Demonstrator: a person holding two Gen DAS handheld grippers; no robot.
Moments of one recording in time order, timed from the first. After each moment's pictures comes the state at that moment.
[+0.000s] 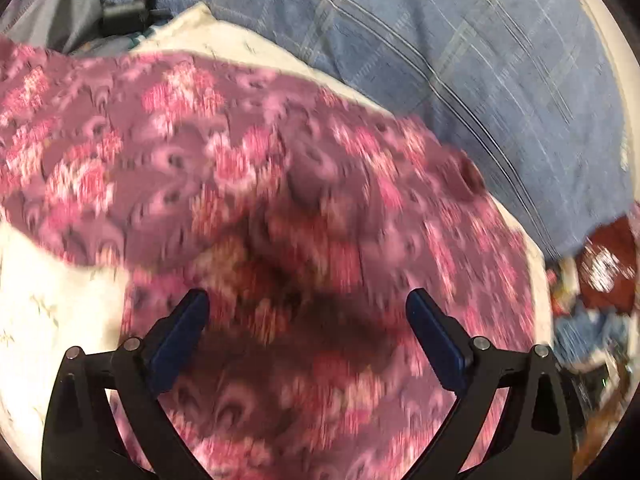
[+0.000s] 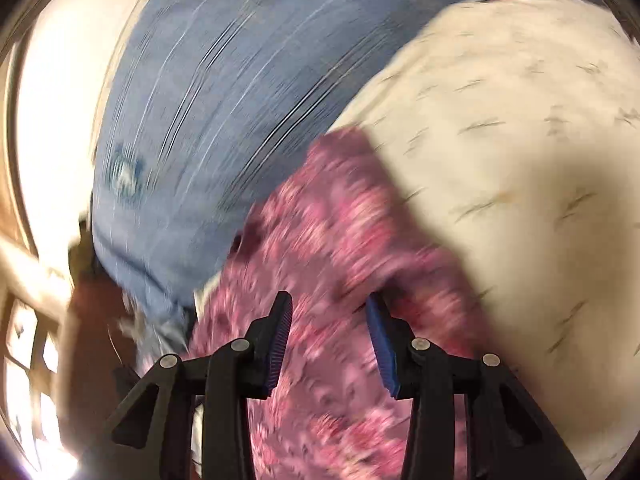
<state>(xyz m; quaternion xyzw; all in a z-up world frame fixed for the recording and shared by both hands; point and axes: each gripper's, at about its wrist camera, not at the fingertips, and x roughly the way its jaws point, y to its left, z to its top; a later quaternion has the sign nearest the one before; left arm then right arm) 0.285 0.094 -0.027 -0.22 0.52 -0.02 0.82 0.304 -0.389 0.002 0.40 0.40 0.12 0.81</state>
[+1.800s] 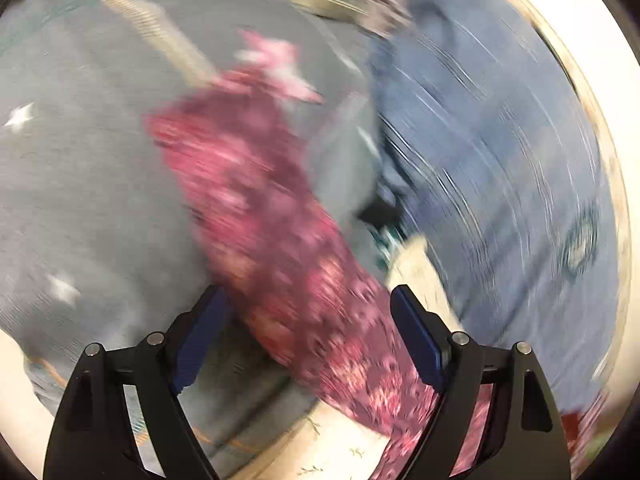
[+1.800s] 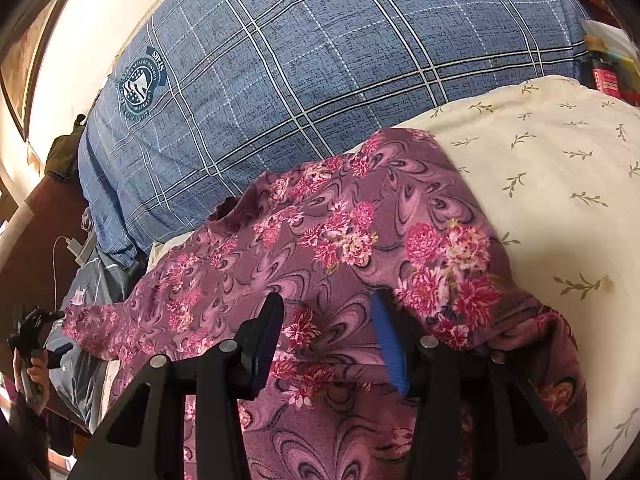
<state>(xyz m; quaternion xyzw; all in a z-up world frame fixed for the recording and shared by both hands) 0.220 0.421 0.040 -0.42 0.39 0.15 0.81 0.338 -0.317 -0.004 0.19 0.38 0.16 0.89</state>
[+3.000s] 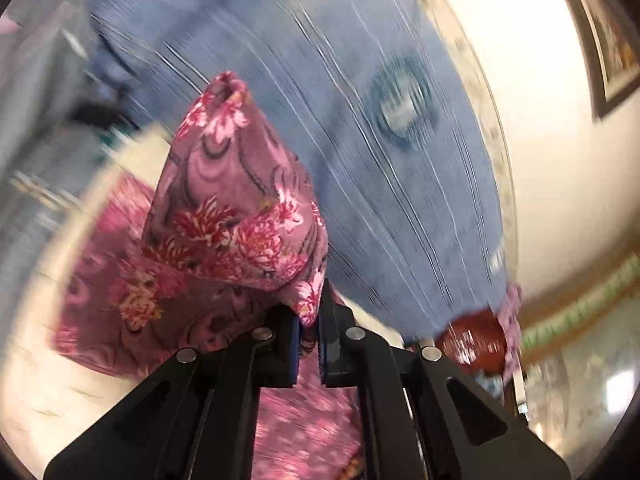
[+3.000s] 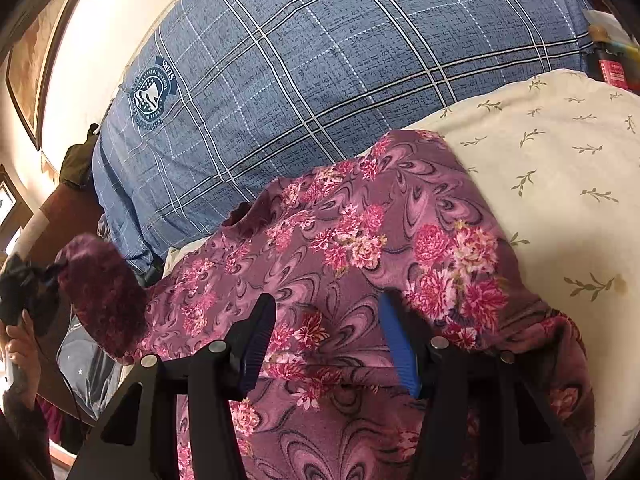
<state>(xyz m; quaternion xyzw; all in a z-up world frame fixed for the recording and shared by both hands) 0.291 0.177 0.089 -0.40 0.40 -0.17 0.81 0.337 -0.324 -0.006 0.22 0.37 0.19 0.89</state>
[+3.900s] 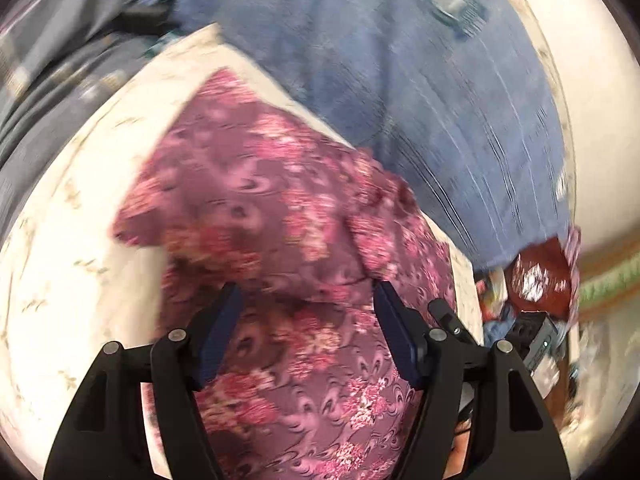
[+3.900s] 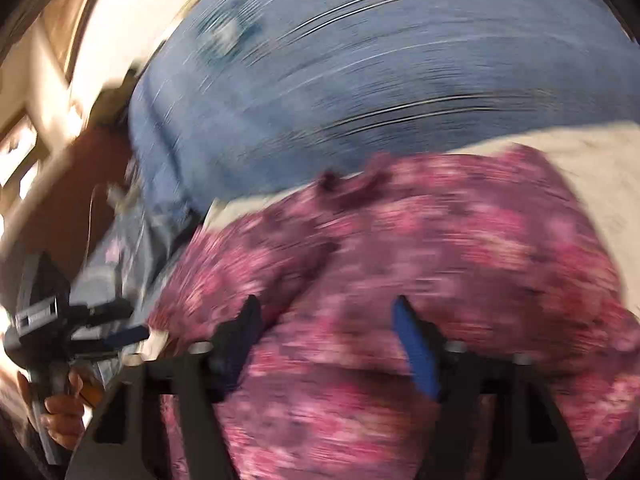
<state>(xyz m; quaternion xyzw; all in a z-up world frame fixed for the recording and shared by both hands) 0.226 0.154 0.025 -0.34 0.49 -0.10 0.80 0.331 -0.215 0.037 0.11 0.40 0.26 0.87</state>
